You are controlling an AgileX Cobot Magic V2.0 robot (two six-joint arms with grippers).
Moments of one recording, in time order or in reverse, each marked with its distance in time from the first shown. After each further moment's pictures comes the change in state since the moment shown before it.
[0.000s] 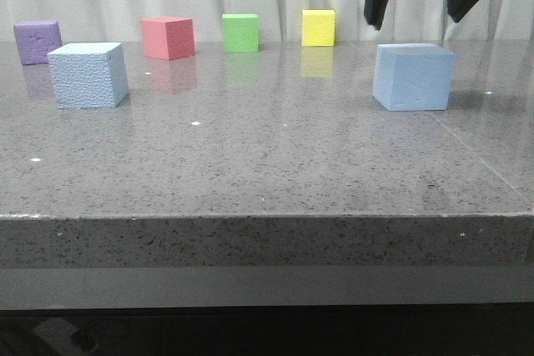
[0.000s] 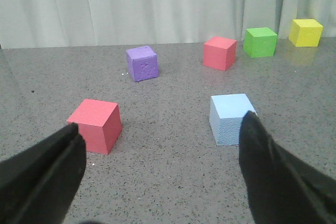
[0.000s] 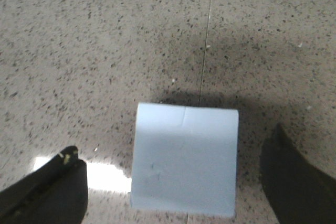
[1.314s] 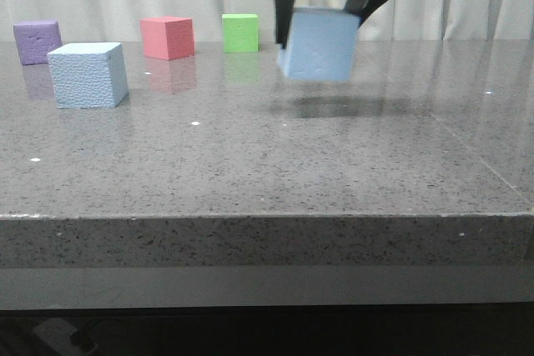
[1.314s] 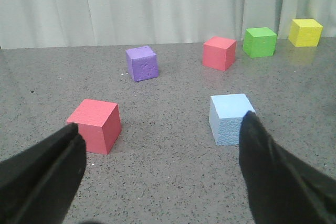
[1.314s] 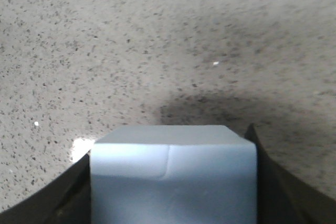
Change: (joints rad) left arm 0.000 0.000 0.000 0.000 0.000 0.000; right arm 0.219 0.143 -0.165 0.003 0.057 0.220
